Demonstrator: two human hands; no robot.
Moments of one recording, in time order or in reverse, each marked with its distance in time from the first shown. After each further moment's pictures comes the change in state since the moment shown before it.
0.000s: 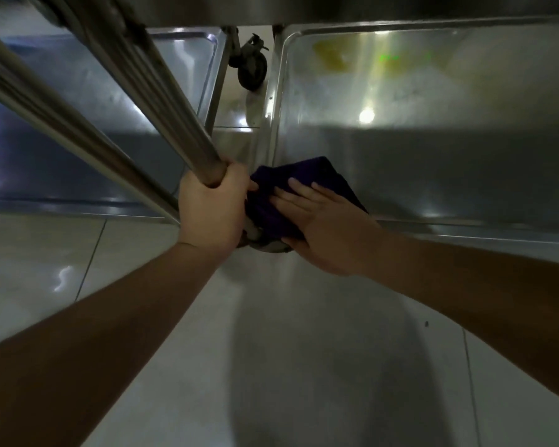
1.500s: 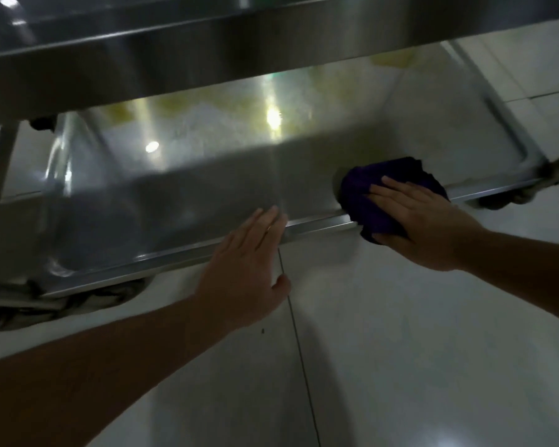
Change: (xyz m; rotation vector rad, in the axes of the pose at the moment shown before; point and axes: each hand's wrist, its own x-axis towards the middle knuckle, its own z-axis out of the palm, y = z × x) left_hand -0.166 0.006 0.273 1.035 -0.879 0.682; right_hand -0.376 0.297 -0.048 -0.075 0.038 0.463
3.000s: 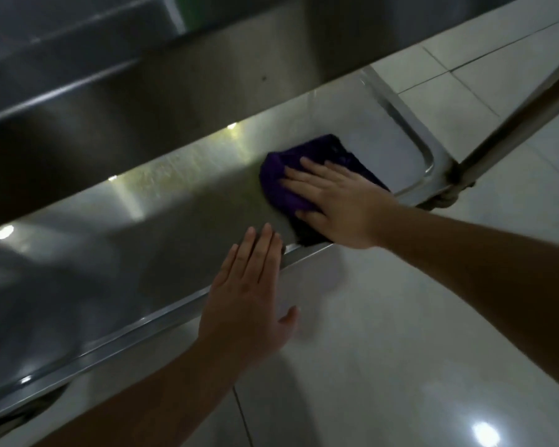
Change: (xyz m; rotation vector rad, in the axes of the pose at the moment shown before) left_hand 0.116 0.099 0.074 0.250 0.064 0.149; right_hand 0.043 0.075 -0.023 0.150 -0.011 0.084
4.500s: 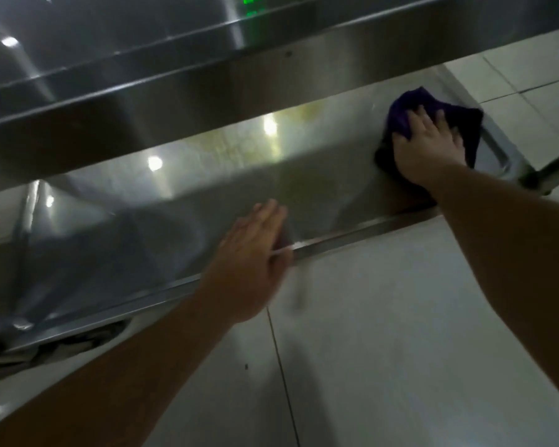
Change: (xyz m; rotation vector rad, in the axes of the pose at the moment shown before) left_hand -0.048 -0.087 -0.049 -0.349 -0.049 -0.158; right_hand 0.048 0.005 -0.021 0.169 0.185 0.648
